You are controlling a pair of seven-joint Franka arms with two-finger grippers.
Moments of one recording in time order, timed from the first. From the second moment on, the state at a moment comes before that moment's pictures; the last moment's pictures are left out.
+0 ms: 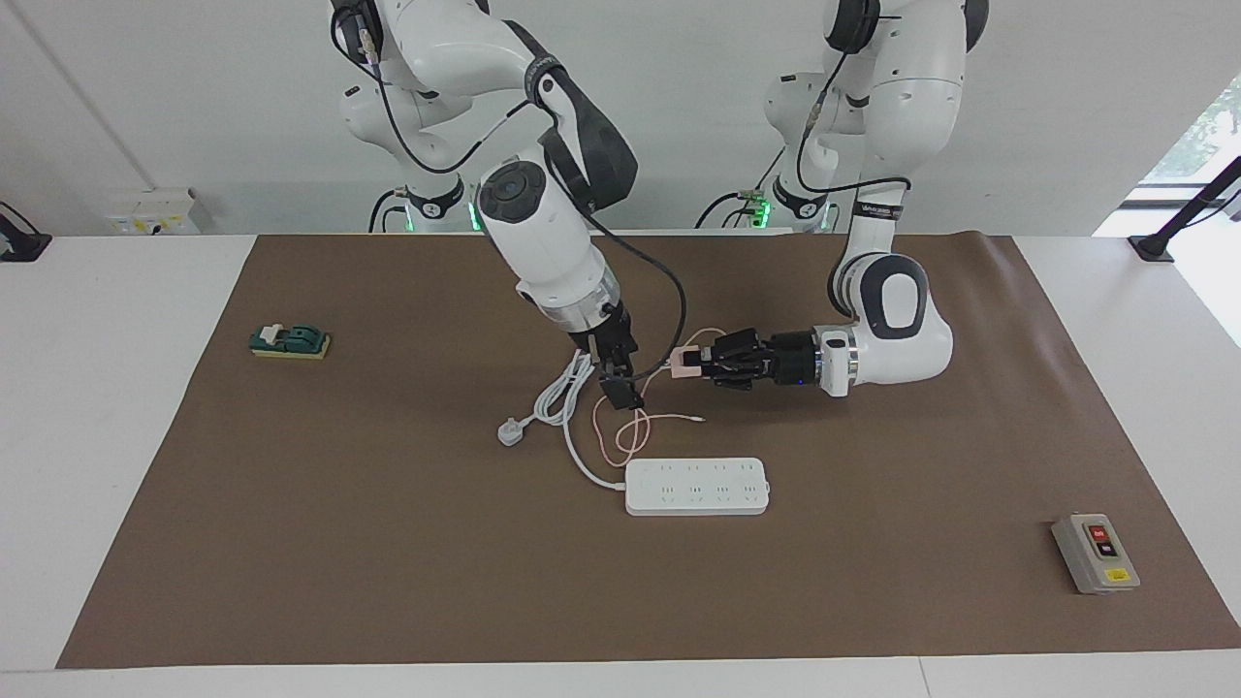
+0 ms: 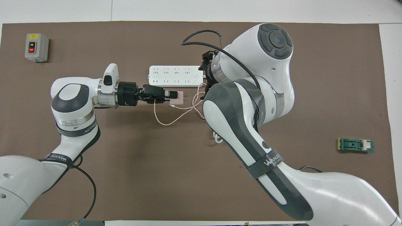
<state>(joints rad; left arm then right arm) -0.16 0.37 -0.05 -1.94 -1.50 1.74 0.67 0.50 0.42 -0.06 -1.45 0.38 2.03 1.81</state>
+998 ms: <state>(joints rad) -0.18 0.31 -0.05 -1.80 -0.74 1.87 0.66 0.22 0.26 -0.07 -1.46 0.30 1.69 1.04</state>
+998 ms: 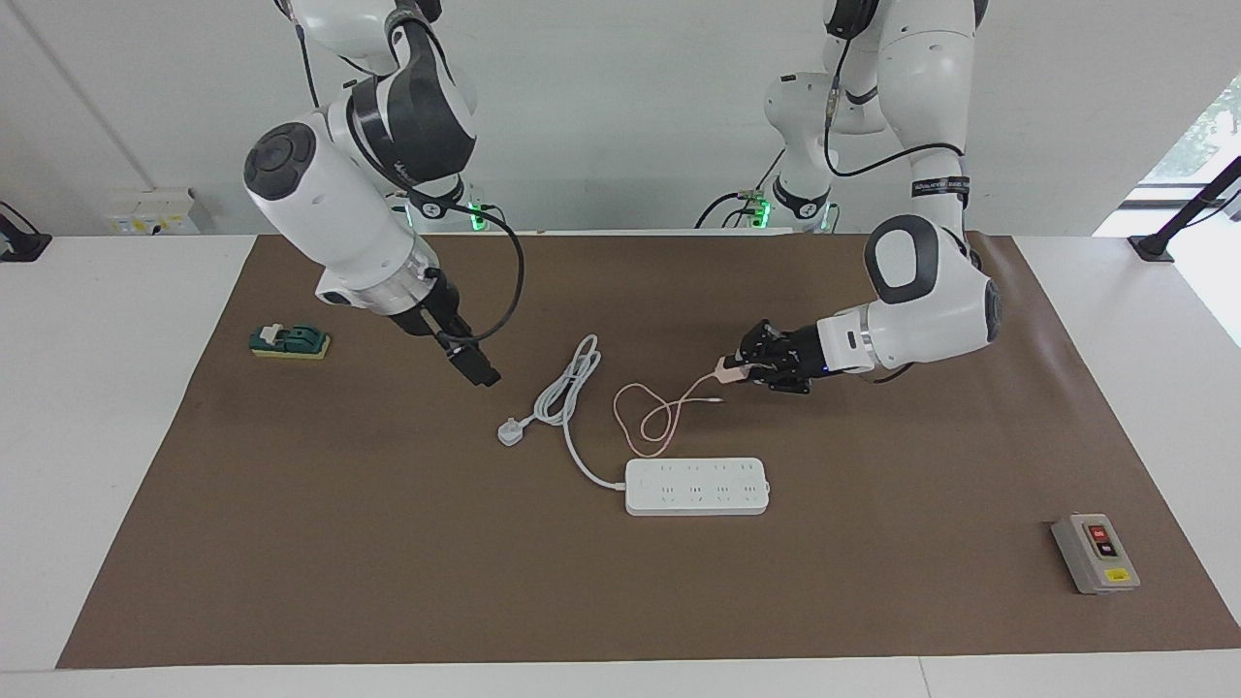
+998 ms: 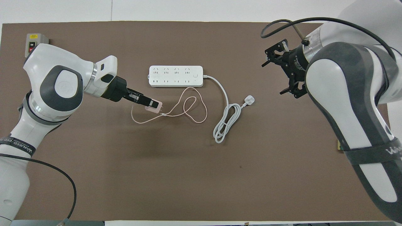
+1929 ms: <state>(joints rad) -0.29 0.40 -0.06 -1.68 -0.13 2.21 1.13 0.10 0.02 -0.07 -1.58 0.03 1.54 0.18</state>
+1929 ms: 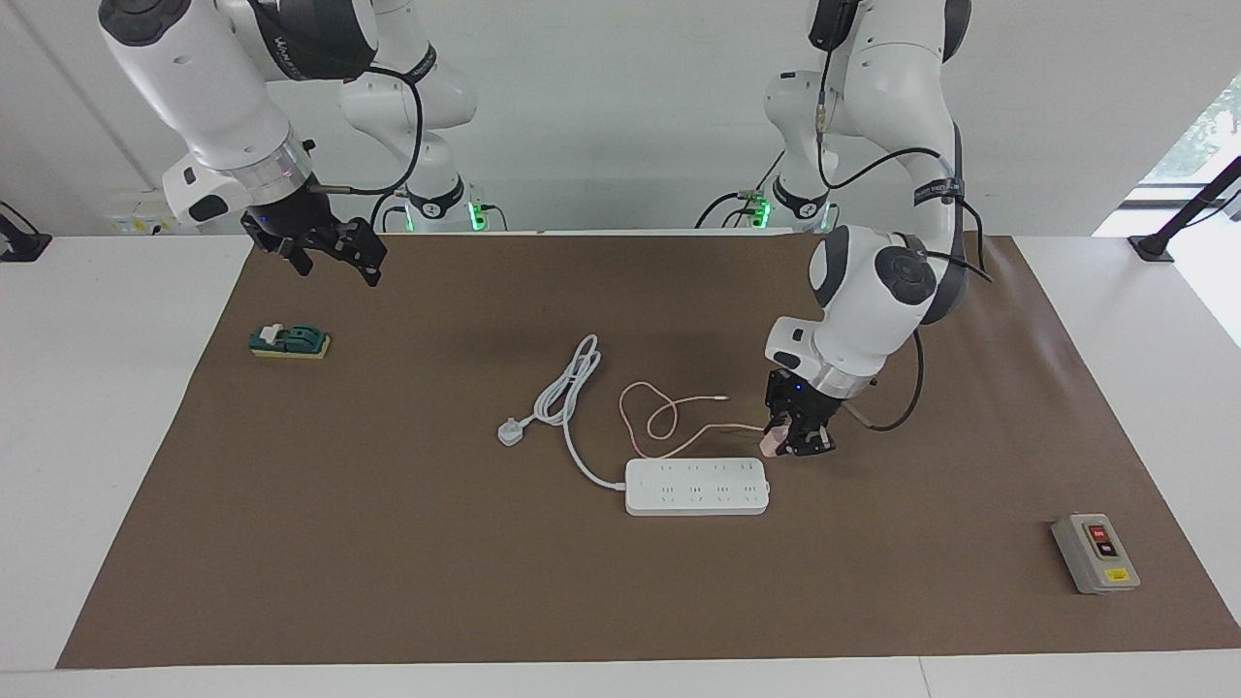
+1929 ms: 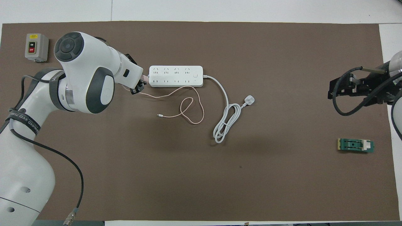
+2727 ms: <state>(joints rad) -0.36 0.48 -0.05 -1.61 0.01 2.21 1.14 0.08 0.02 -0.08 -1.60 -0.04 1.58 0.01</state>
